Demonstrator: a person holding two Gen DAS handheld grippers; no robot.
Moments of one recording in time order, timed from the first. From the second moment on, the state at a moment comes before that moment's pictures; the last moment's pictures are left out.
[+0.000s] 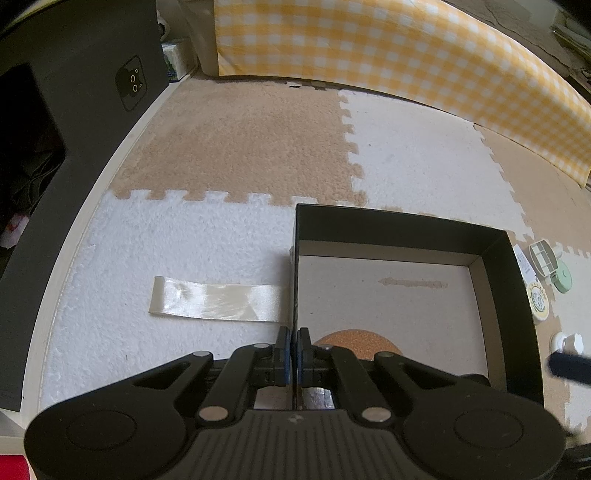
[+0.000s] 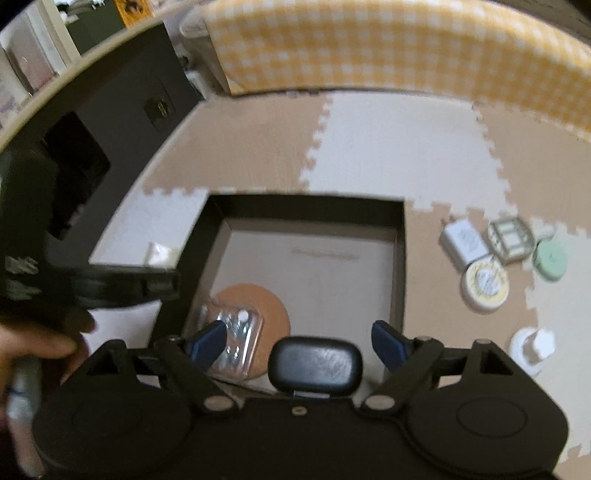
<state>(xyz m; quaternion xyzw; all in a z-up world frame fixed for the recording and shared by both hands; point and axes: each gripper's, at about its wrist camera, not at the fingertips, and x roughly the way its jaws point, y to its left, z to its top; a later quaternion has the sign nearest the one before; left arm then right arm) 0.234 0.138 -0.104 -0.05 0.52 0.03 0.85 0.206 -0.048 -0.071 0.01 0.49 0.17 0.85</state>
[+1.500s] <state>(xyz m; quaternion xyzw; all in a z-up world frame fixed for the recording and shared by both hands) 0.234 0.141 -0.104 -0.05 0.52 0.03 0.85 0.236 -0.222 -0.135 -0.12 0.48 0.13 0.86</state>
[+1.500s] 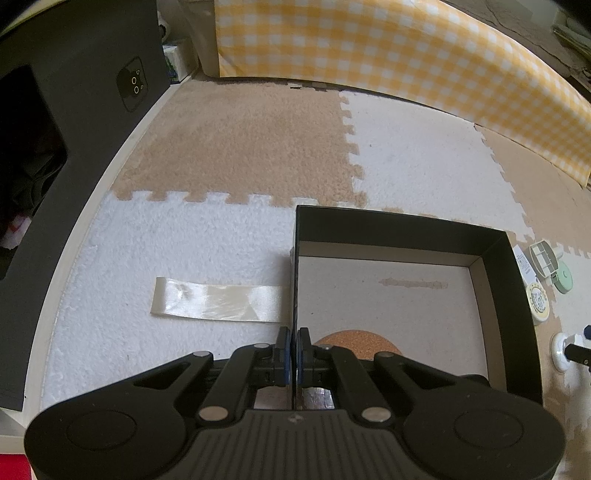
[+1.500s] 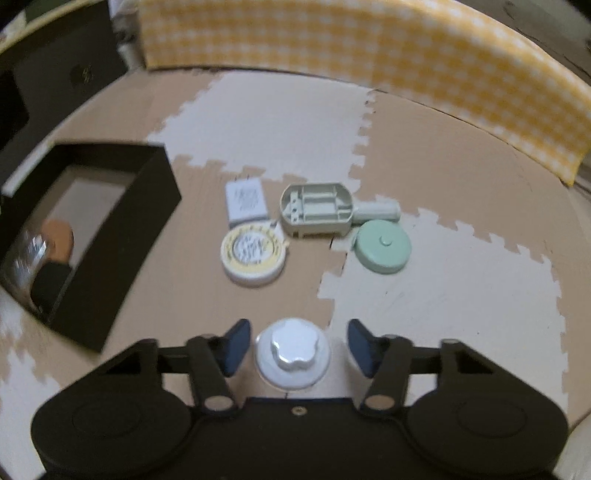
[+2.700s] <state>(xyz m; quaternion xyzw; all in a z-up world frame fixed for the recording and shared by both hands) 0.234 0.136 -0.102 -0.04 0.52 0.04 0.86 0.225 -0.172 -0.049 -0.06 0.35 0.20 0.91</state>
